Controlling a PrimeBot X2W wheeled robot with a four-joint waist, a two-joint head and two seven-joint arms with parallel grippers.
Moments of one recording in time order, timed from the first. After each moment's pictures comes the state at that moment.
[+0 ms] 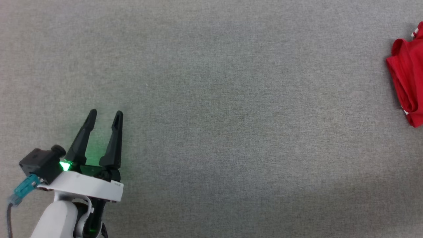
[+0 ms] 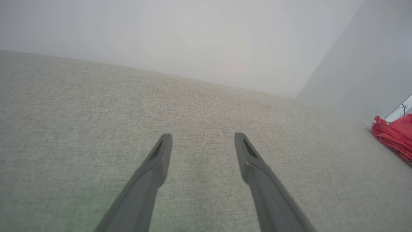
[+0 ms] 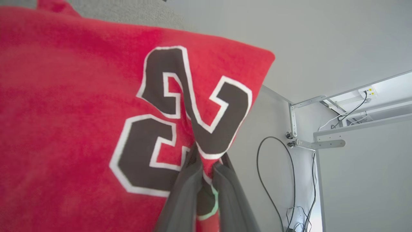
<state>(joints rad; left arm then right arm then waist) -0.25 0.36 -0.14 0.11 -0.60 -0.13 -0.26 -0.95 -0.81 0.44 0.93 0.30 0.13 0.12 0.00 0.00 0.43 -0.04</state>
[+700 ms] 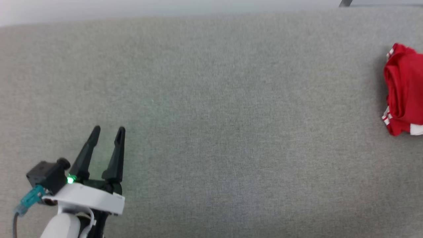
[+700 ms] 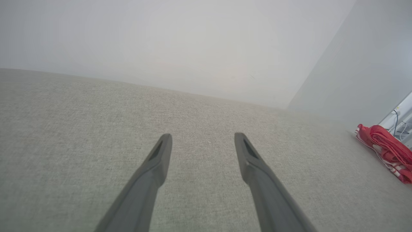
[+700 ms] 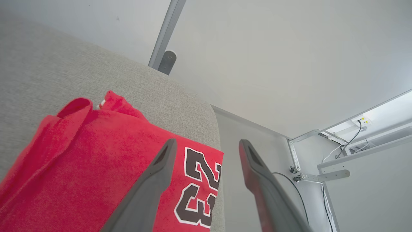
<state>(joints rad) -0.20 0.36 -0.15 0.14 -0.61 -0.13 -0.26 -0.99 -0.72 0.45 1.03 0.28 0.13 -0.06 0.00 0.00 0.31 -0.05</state>
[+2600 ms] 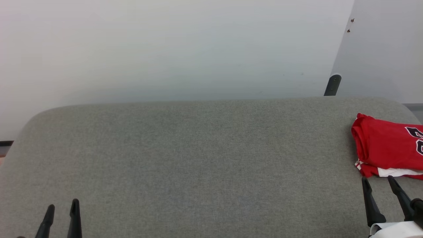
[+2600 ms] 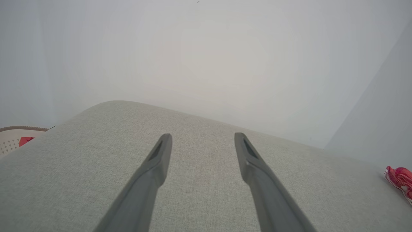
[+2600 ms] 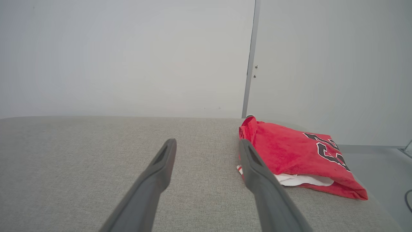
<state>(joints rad) 0.19 0.29 0.13 0.09 -0.57 -0.12 -0.26 0.00 -0.23 -0.04 0.23 0.23 0.13 -0.22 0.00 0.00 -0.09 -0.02</state>
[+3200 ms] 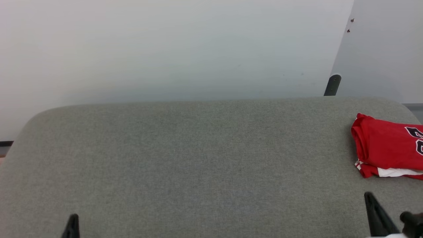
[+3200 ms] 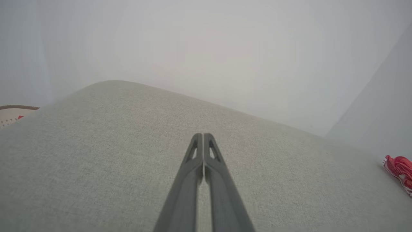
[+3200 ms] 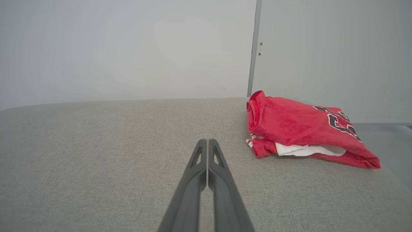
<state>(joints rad) 0.21 0.26 0.12 0.12 -0.56 -0.13 -0.26 0.05 -0.19 -0.04 0.22 0.23 0.13 -0.19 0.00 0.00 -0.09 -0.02</state>
